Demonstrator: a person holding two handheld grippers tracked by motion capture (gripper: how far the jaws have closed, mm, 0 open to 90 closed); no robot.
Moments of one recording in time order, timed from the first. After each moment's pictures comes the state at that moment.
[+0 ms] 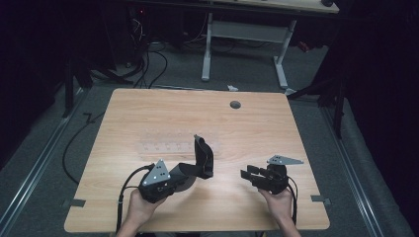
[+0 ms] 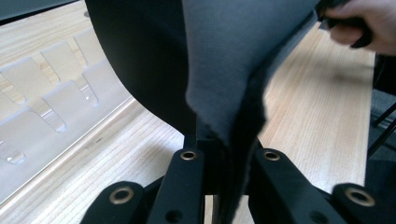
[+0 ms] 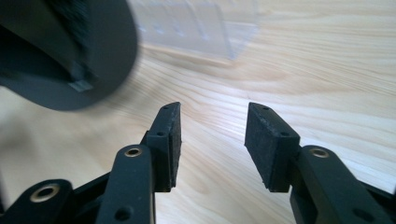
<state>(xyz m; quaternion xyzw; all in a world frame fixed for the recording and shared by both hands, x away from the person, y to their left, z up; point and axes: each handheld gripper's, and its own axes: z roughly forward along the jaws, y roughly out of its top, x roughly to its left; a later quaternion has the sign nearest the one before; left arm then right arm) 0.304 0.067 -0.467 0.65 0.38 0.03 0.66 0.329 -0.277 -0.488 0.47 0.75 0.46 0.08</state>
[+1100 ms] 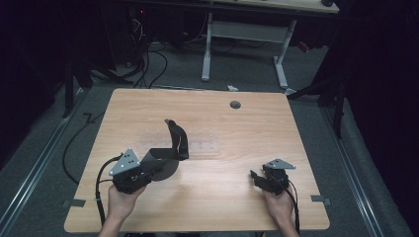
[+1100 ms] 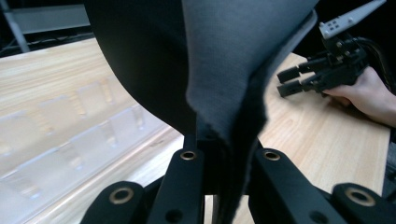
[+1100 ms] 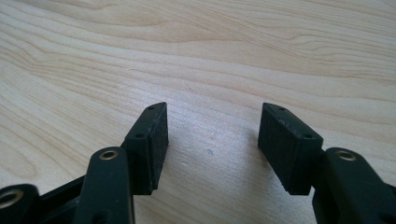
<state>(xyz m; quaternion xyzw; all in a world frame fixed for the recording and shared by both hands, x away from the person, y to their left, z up) 0.322 0.124 -0.439 0.56 0.44 0.06 0.70 0.339 -0.289 -0.531 0.52 0.76 0.32 0.23</state>
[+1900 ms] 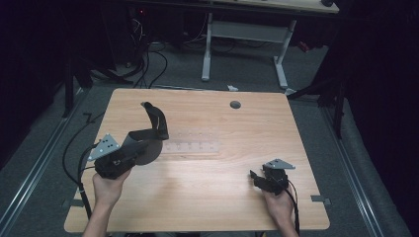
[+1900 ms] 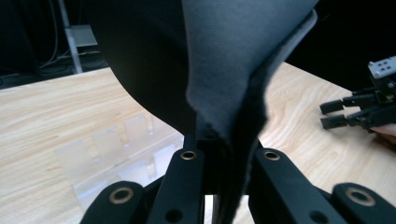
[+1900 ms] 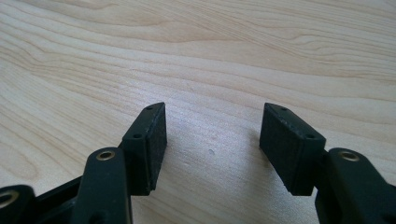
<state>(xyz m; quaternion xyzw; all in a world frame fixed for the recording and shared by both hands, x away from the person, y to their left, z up) 0.353 0.160 -0.416 0.52 0.47 0.11 0.71 0.339 -0.288 -0.531 0.52 0.75 0.32 0.23</state>
